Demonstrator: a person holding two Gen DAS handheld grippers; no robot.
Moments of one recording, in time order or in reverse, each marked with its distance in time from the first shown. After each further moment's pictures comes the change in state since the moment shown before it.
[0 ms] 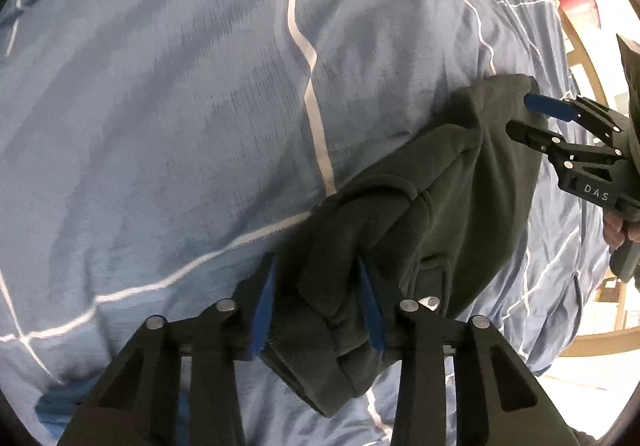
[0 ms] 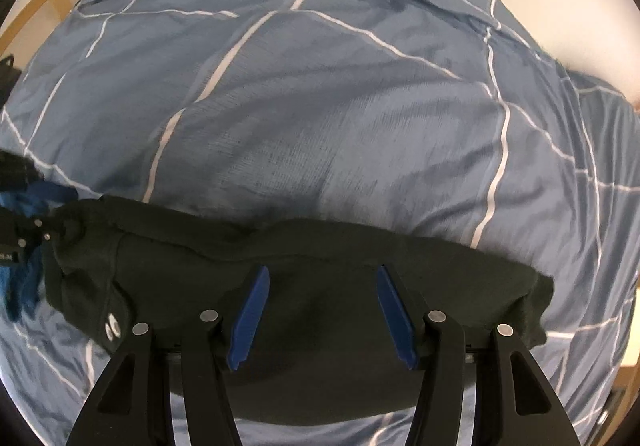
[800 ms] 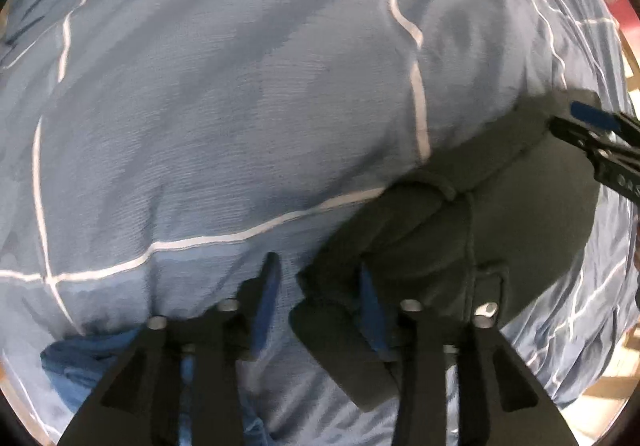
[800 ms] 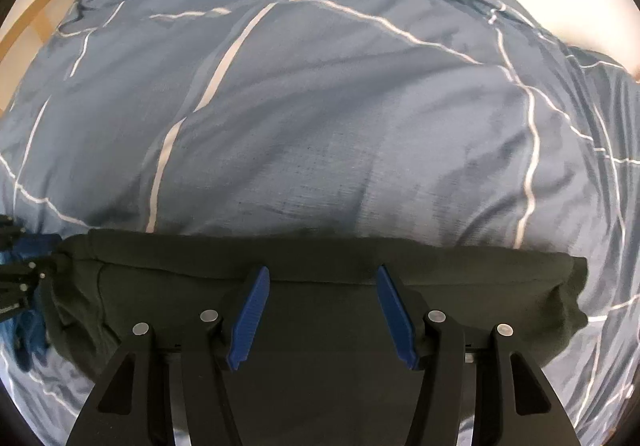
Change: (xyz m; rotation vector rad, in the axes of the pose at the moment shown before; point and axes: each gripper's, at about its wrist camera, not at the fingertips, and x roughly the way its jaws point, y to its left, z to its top) left arm -0.004 0.028 -0.023 -0.148 -0.021 0.225; right arm 0.029 0.023 0.007 0.091 -0.008 0.011
